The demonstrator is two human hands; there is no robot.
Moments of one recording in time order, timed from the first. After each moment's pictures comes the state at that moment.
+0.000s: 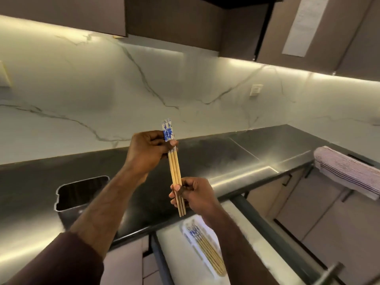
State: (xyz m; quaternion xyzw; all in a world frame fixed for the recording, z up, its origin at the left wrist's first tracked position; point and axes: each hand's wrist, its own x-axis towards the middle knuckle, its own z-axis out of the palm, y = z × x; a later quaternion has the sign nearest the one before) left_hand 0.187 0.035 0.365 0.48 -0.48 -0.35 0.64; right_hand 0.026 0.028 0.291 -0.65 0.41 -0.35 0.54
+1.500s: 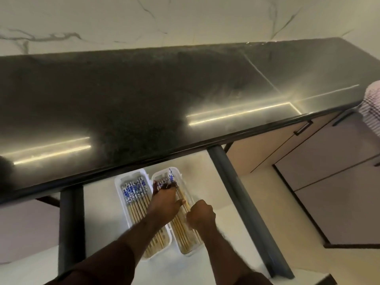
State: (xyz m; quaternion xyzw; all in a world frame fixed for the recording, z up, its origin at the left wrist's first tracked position) left_hand -0.078 -0.136 -0.022 0.76 -0.56 -0.30 0.11; right_hand -0.197 -0.156 -0.014 -0.60 0.70 0.11 0.38
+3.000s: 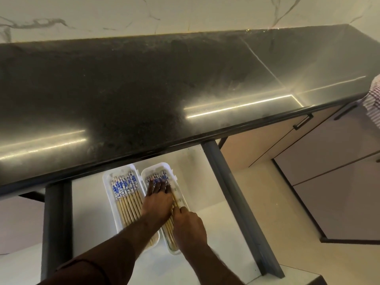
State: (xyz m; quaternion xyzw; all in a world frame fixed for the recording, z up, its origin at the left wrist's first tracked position) left_hand -0.097 -0.139 -0.065 0.73 -0.66 -0.13 -0.12; right_hand -0.222 -0.116 -0.035 -0.85 0.49 0.02 0.21
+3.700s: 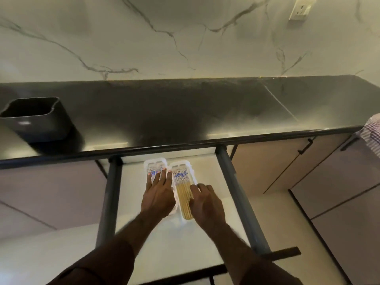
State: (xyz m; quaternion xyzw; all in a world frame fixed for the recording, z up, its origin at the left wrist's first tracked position) left_hand -0.124 0.000 0.073 0.82 -0.57 -0.06 0.05; right_hand -0.273 -0.055 0.078 -0.90 0.40 -0.12 0.11
